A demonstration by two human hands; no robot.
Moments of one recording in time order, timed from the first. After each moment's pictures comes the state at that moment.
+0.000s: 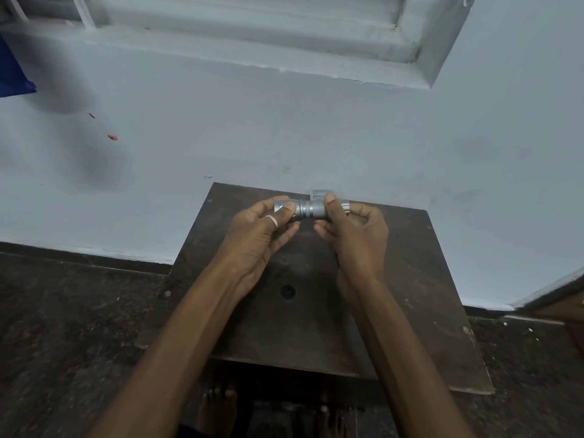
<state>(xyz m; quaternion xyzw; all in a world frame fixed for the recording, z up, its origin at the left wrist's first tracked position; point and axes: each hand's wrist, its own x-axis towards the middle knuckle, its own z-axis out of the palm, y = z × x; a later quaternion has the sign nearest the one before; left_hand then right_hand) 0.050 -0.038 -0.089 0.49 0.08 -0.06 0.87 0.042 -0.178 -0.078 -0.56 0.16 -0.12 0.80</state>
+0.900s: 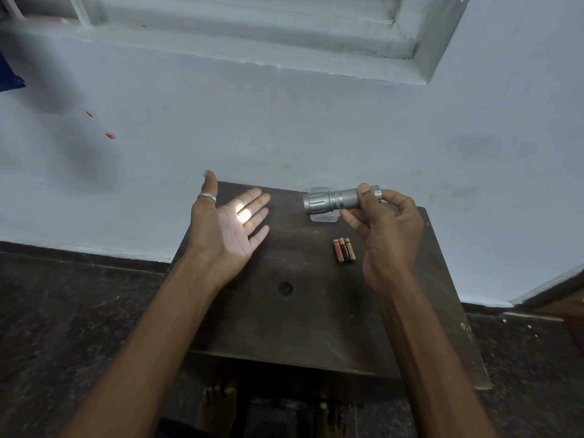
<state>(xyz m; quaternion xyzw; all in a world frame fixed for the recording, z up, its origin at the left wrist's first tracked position) 0.050 -0.002 -0.073 0.40 0.12 -0.16 0.90 0.041 -0.212 -0.060 -0.52 0.15 -0.18 0.82</state>
